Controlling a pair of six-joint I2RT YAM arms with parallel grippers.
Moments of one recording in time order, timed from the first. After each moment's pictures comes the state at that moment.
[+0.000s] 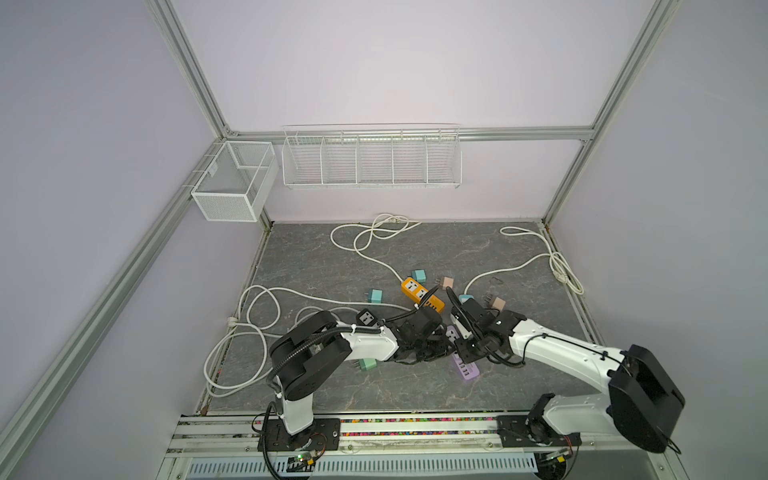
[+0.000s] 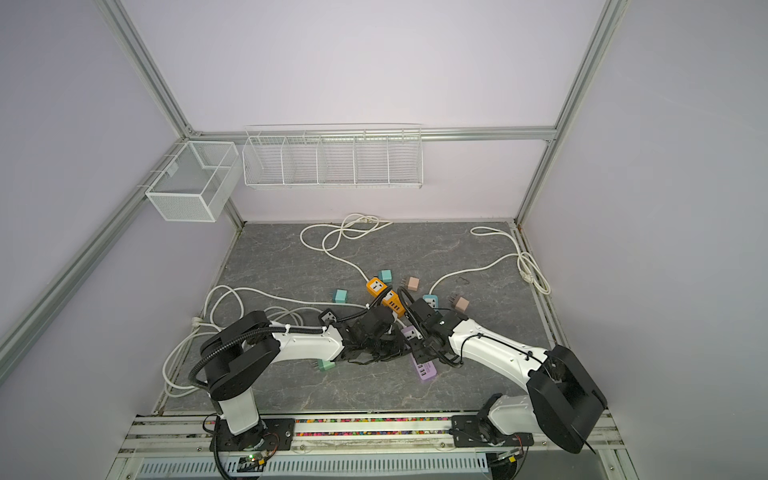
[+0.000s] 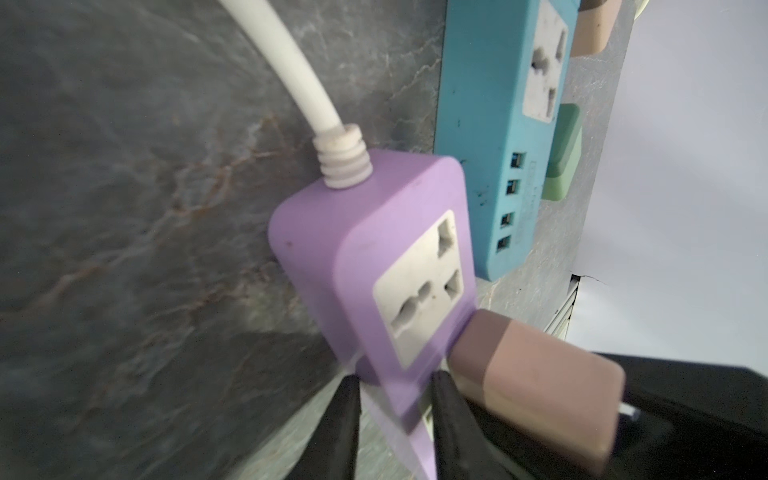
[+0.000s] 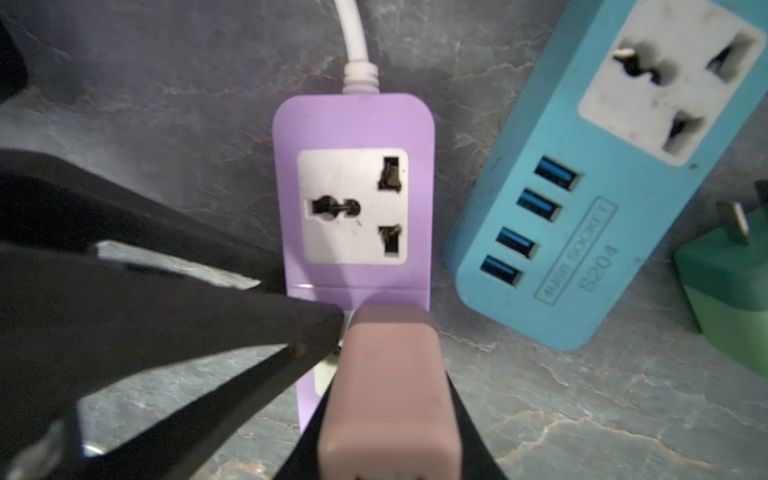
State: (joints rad) left arm -1.07 1.83 0.91 0.10 0.28 -1.15; right arm 0.72 1.32 0.75 -0.73 -0.01 0.35
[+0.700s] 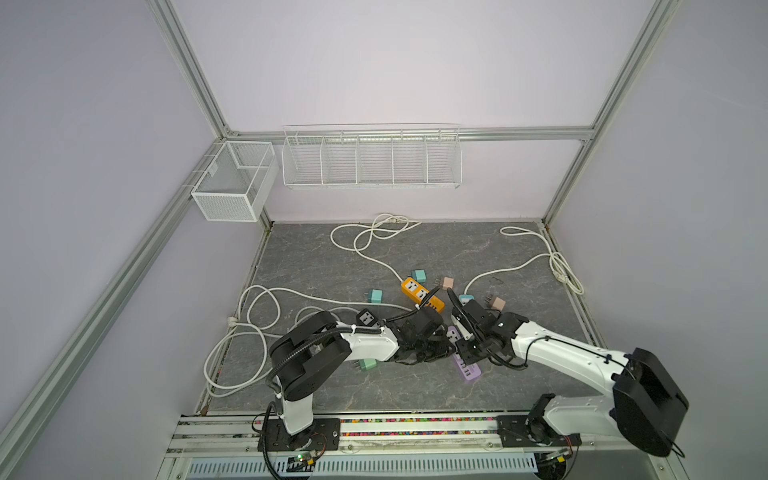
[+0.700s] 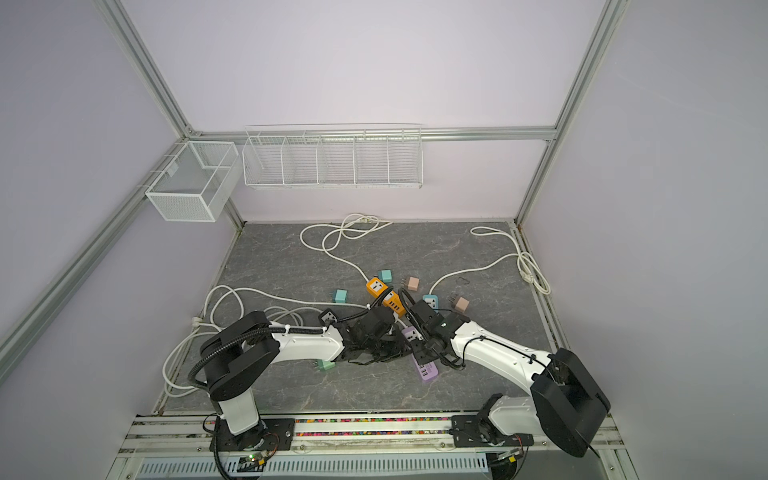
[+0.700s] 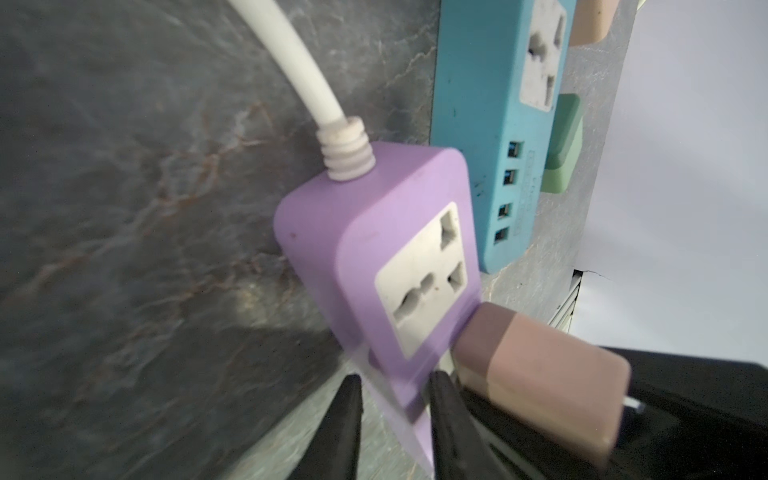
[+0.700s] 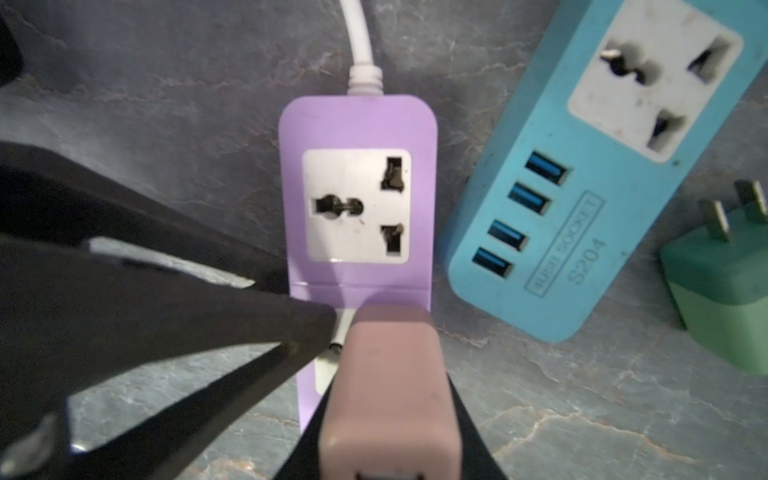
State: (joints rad) left arm -1.07 1.83 0.93 0.07 0.29 -1.15; right arm 0.76 1.31 0.74 -0.74 0.03 0.34
